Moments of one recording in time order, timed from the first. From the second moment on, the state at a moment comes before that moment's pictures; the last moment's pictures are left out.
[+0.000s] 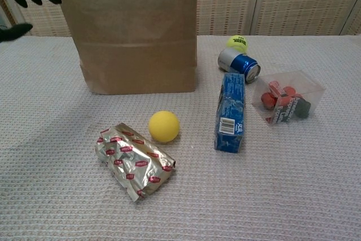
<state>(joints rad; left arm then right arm) -0.59 -1.09 0.07 -1.78 1.54 1.38 0.17 0.13 -1.06 0.02 -1.73 -1.48 1.34 0.13</state>
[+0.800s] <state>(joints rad) -0.51 -1.42 0.13 -1.59 1.70 1.16 0.26 0.13 -1.06 0.02 -1.74 -1.49 1.34 0.14</state>
